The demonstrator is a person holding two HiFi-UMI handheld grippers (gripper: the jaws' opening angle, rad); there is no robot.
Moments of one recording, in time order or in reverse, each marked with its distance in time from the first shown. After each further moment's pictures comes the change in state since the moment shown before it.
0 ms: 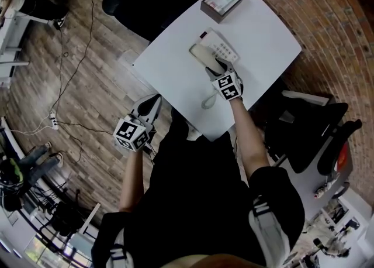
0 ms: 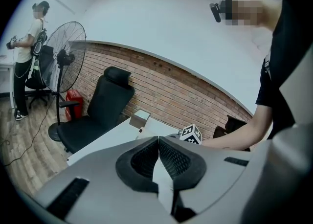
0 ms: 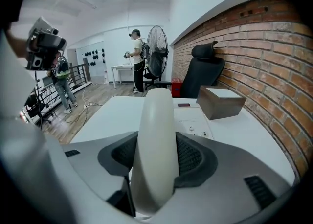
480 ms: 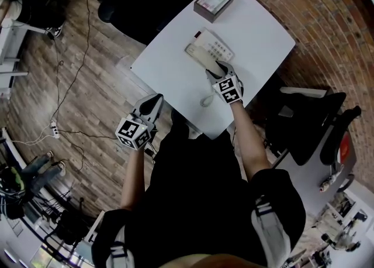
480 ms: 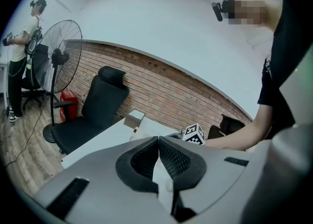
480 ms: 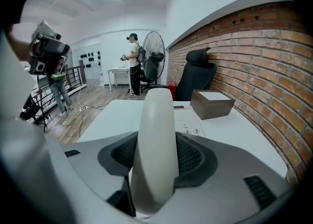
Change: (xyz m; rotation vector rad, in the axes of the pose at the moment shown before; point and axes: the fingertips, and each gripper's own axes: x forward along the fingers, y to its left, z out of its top) left arm -0.001 -0.016 -0.001 0.021 -0.001 -0.055; right arm -0.039 0.006 0.000 0.026 -0.038 -0.057
